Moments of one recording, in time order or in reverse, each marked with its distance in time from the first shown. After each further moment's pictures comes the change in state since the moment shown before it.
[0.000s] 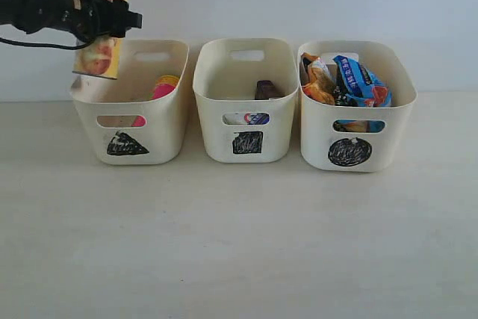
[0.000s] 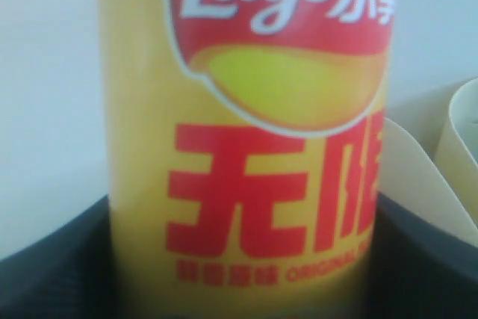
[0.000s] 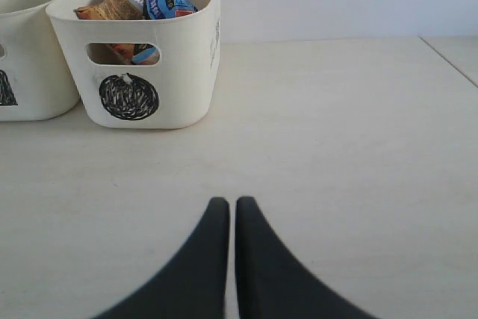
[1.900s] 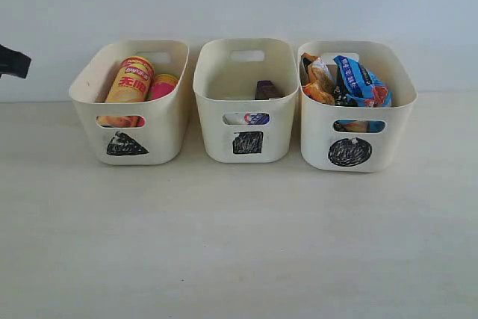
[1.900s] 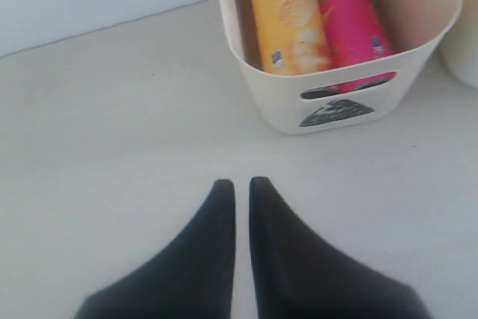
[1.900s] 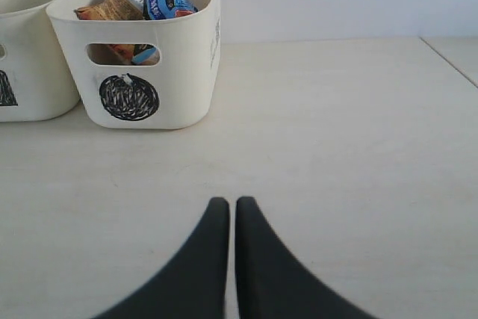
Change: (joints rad) left arm 0.000 -0.786 0.642 -0.257 0.421 0.300; right arm 0.000 0.000 0.000 0.000 0.000 0.000
